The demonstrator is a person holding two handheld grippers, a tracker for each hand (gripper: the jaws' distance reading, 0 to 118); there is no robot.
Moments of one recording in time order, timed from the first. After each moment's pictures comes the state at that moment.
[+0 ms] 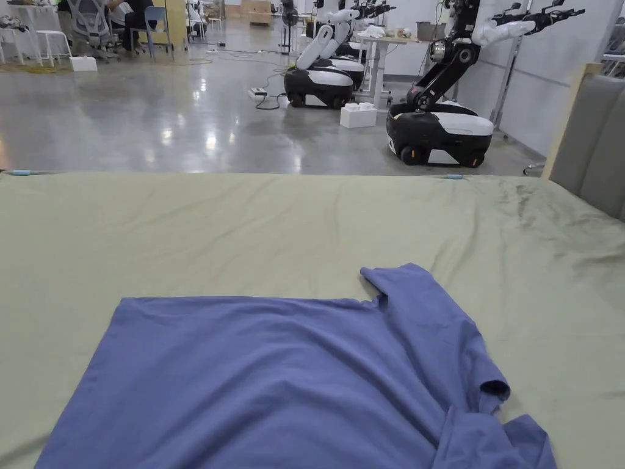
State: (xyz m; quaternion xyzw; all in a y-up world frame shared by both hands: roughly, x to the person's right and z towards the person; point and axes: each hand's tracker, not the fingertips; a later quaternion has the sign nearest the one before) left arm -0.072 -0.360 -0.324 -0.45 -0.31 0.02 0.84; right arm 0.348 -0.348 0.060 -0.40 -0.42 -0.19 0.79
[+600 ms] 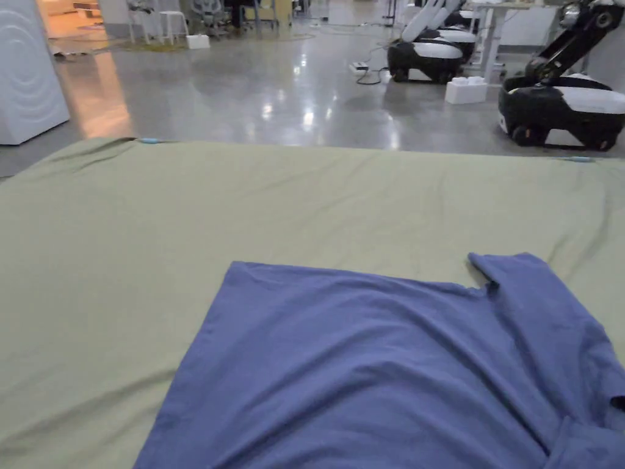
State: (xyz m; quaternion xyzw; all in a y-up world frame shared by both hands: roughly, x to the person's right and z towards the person) left arm -0.102 -0.347 -0.283 -0.42 -0.32 0.04 0.85; right arm 0.305 -0.322 0.107 -0.28 -0.40 -0.28 0.83
